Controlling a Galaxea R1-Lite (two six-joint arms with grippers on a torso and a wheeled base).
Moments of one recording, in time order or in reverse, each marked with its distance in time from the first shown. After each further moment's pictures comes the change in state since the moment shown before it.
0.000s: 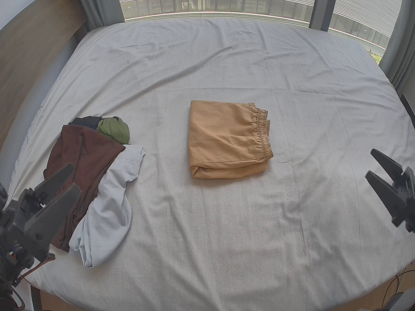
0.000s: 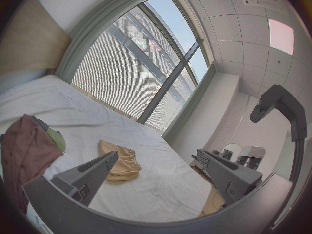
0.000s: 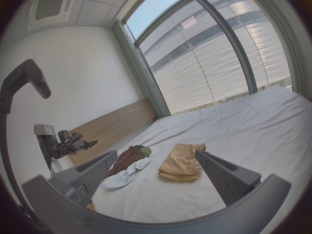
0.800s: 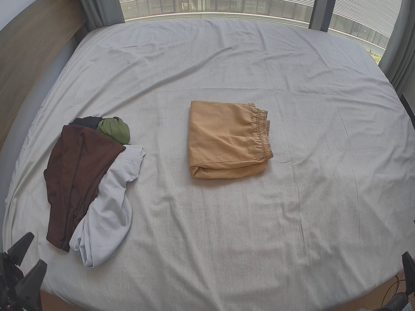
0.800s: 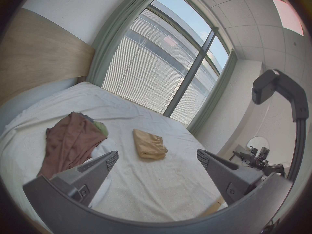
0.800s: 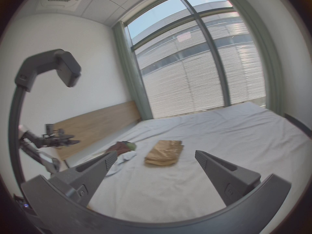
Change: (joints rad) left arm 0.227 -0.757 0.025 0.903 0.031 0.048; right arm -0.103 -0.965 0.091 0.873 -0.139 -0.079
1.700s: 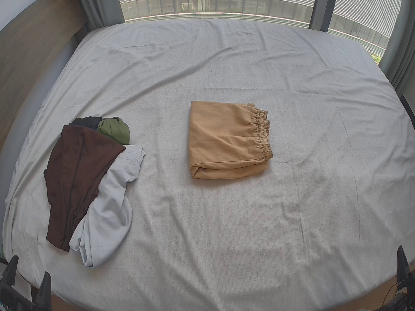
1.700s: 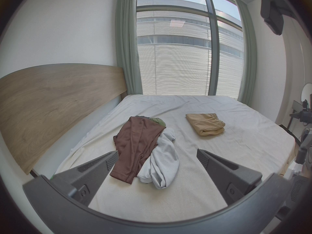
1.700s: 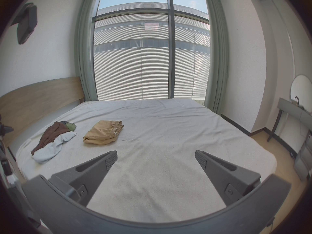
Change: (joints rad) left arm 0.195 -0.364 0.003 0.511 0.300 0.378; right arm -0.113 -0.191 0.001 0.393 -0.473 -0.144
